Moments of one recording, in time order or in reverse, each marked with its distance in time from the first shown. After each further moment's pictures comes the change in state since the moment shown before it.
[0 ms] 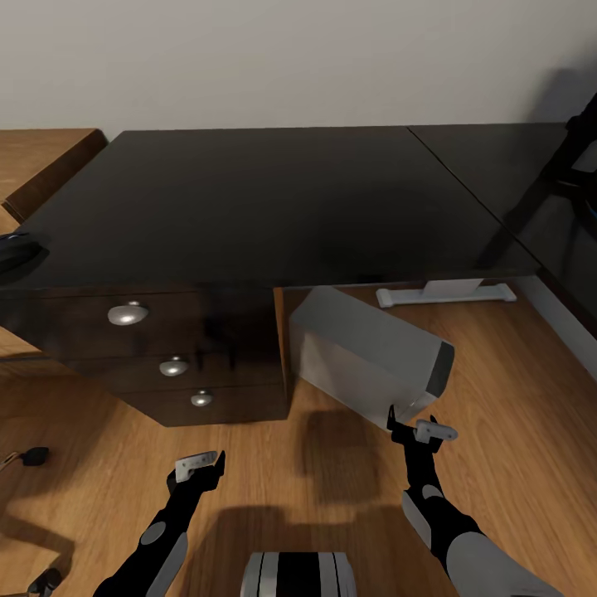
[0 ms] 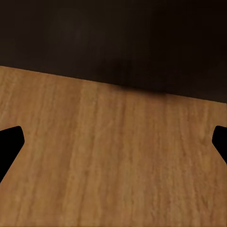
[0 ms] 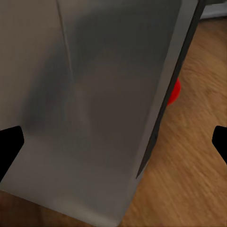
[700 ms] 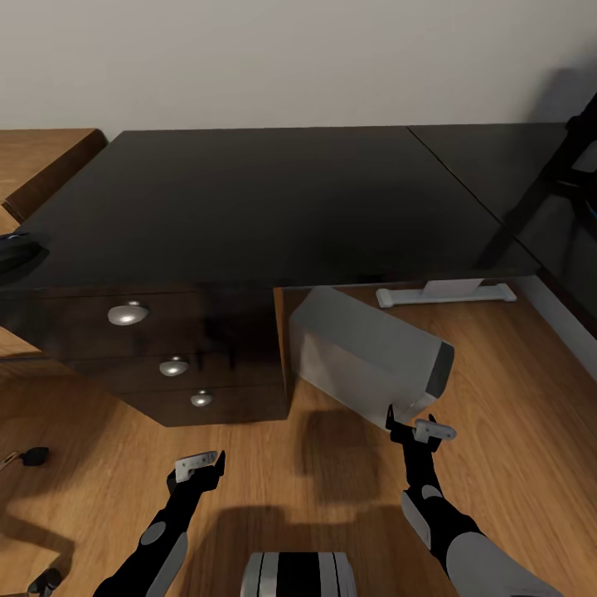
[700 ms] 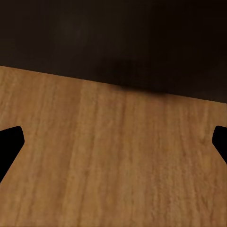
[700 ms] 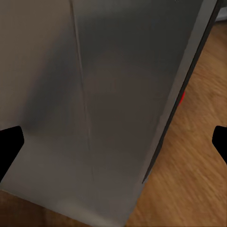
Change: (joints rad) left arm 0.000 0.000 0.000 0.000 0.000 0.000 0.000; right arm 0.000 0.001 0.008 0.002 0.000 -0.014 0.007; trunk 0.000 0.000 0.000
